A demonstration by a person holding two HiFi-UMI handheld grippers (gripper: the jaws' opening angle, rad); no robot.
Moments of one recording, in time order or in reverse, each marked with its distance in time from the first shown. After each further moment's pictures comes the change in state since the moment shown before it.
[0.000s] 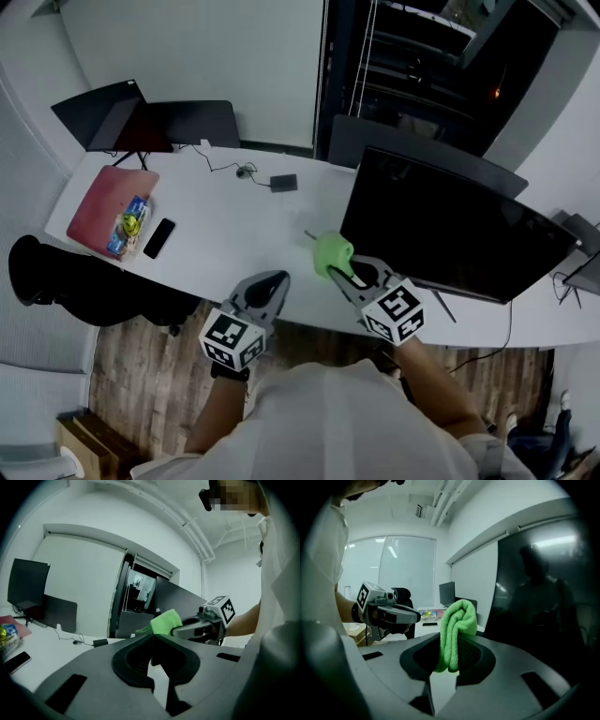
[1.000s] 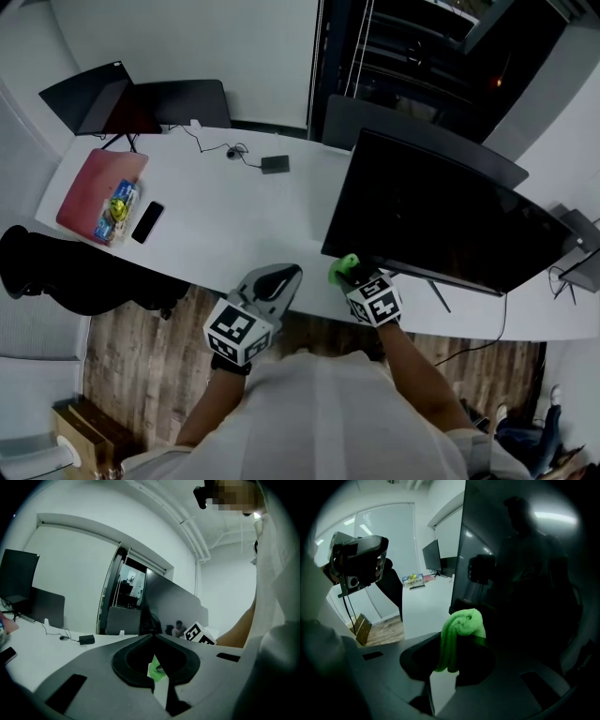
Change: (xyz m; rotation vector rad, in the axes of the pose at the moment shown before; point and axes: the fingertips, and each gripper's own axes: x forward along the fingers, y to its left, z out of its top) left arm 0.028 -0.039 -0.009 -0.009 0.031 -0.095; right arm 0.011 -0.030 -0.165 0.136 0.424 -0.091
